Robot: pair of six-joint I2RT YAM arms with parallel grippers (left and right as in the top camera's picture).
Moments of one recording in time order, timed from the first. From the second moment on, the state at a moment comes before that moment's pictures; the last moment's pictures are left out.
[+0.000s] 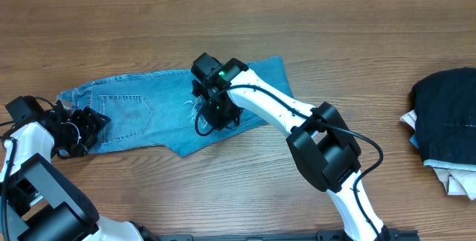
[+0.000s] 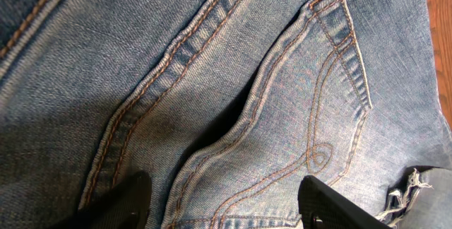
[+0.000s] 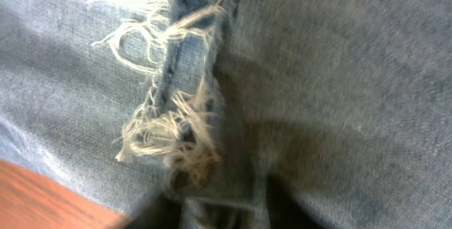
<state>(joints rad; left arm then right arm) 0.68 1.73 1.00 -0.65 0.46 -0.20 0.76 2.29 1.85 -1.05 -0.19 0.04</state>
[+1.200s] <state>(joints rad) 0.54 1.64 1.04 -0.66 0.39 -0.12 0.46 2.07 2.12 -1.49 -0.07 0.09</state>
